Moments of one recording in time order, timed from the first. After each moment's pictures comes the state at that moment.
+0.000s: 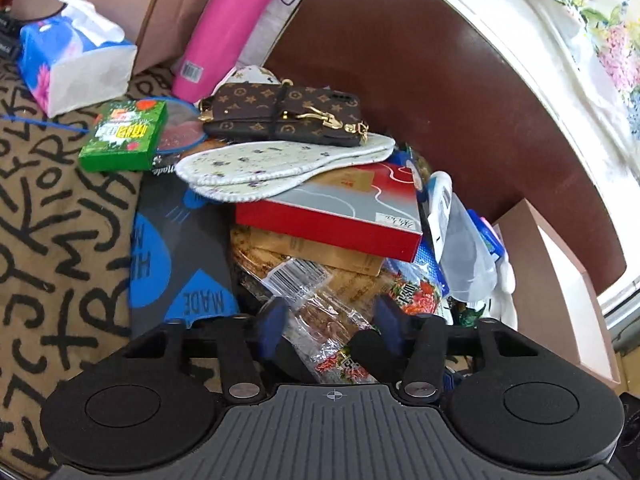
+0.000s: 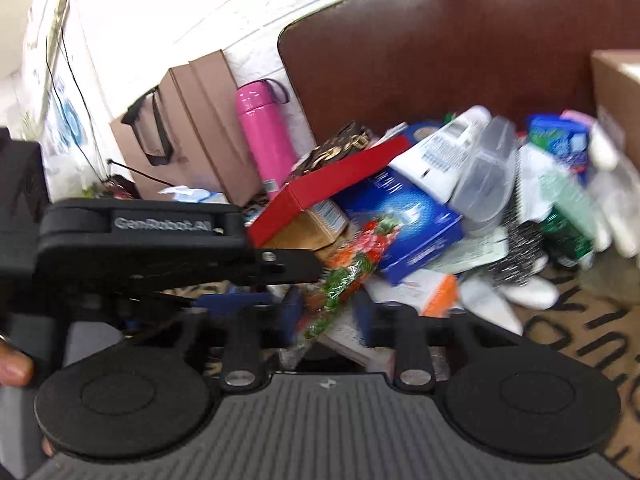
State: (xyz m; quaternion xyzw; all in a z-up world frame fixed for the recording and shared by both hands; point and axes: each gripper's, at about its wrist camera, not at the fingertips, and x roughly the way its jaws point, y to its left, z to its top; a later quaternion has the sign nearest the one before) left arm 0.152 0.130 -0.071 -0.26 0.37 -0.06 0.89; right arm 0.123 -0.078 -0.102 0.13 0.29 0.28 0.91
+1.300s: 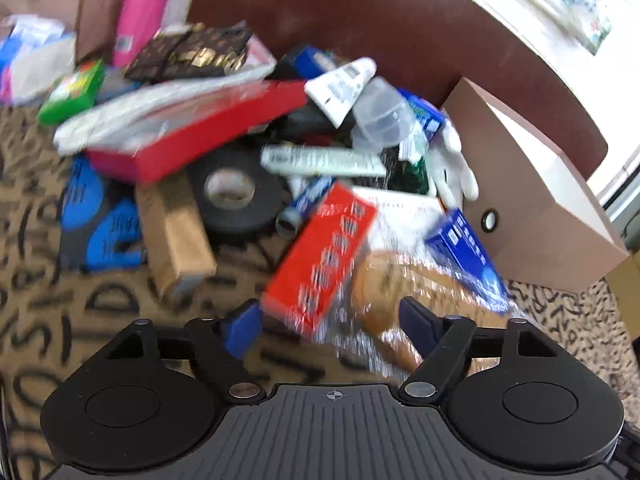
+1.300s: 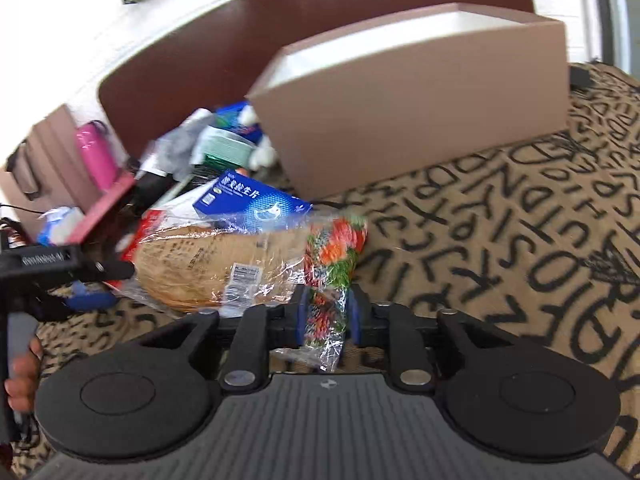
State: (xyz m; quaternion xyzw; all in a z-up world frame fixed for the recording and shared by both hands) left arm 0.090 0.049 -0.093 -0.15 0.40 -0.12 0.90; right arm -0.020 -0.272 -0.118 0.17 0.32 0.03 0.93
